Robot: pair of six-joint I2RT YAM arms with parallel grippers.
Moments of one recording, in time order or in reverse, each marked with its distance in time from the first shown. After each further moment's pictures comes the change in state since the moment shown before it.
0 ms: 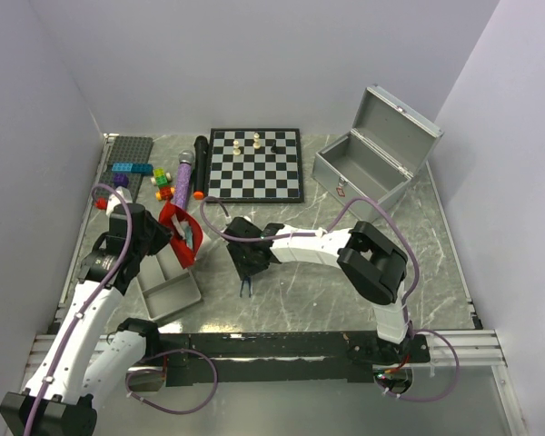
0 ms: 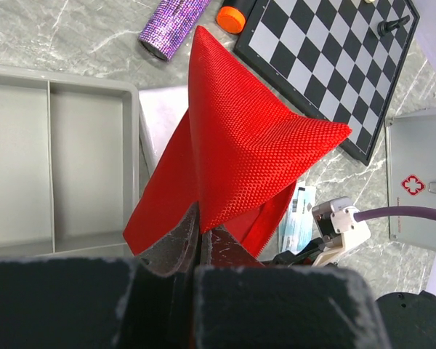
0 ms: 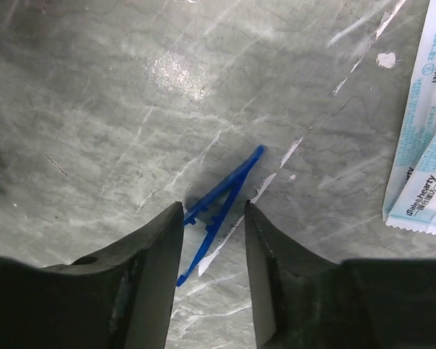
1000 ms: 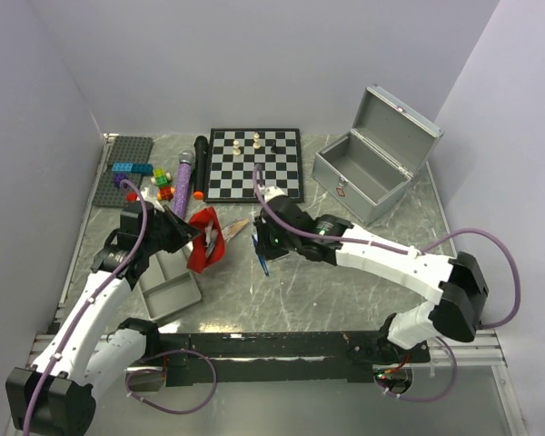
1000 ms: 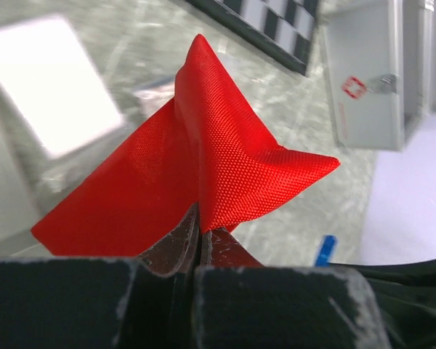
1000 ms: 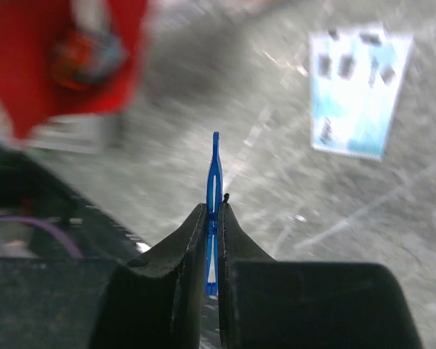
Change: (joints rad) left arm -0.014 0.085 -0.084 0.201 0.349 0.018; right arm -0.036 -0.496 -0.135 -0.057 0.047 -0.017
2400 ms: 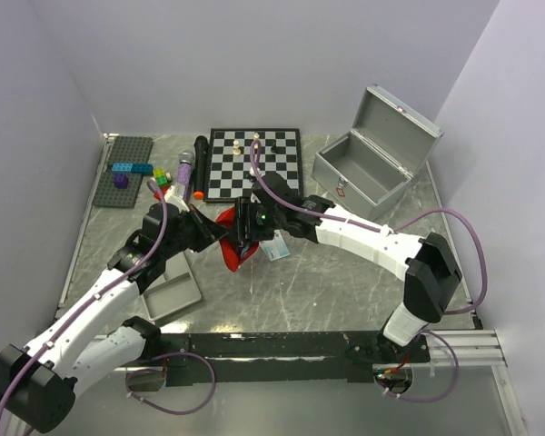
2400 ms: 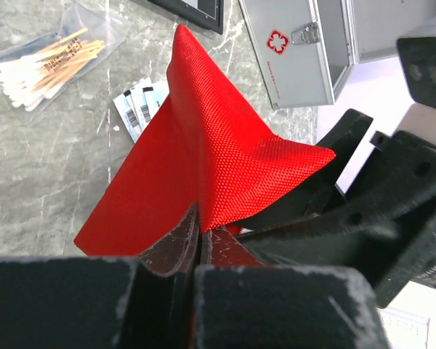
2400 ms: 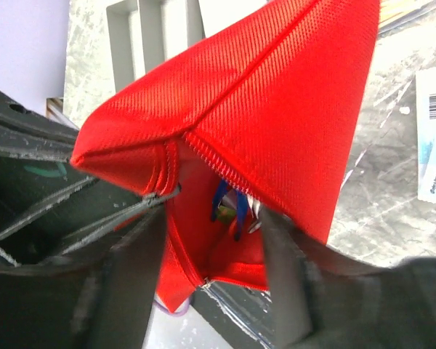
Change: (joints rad) left arm -0.274 0.035 -0.014 0.203 -0.042 -0.156; right arm -0.110 0.172 0.160 0.113 -0.279 0.212
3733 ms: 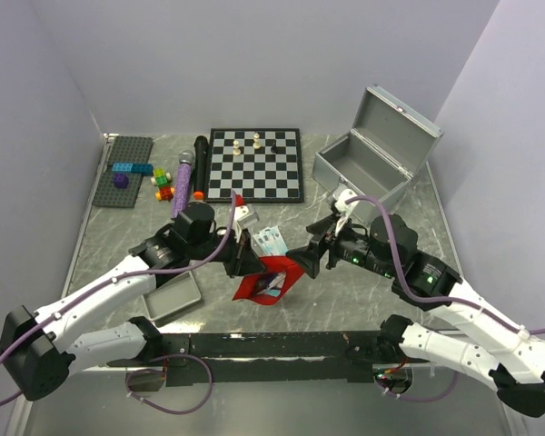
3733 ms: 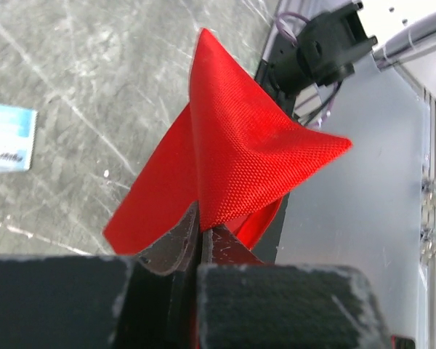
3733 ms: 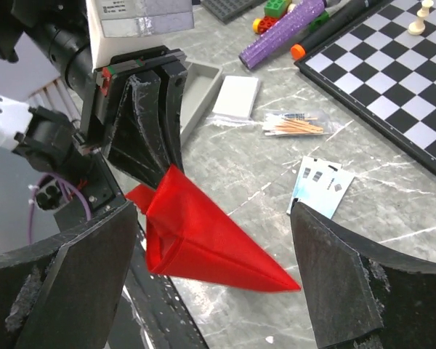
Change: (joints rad) left arm -0.259 0.150 0.115 0.007 0.495 0.726; right arm -0.011 -0.864 -0.428 0.065 0.050 -0.563
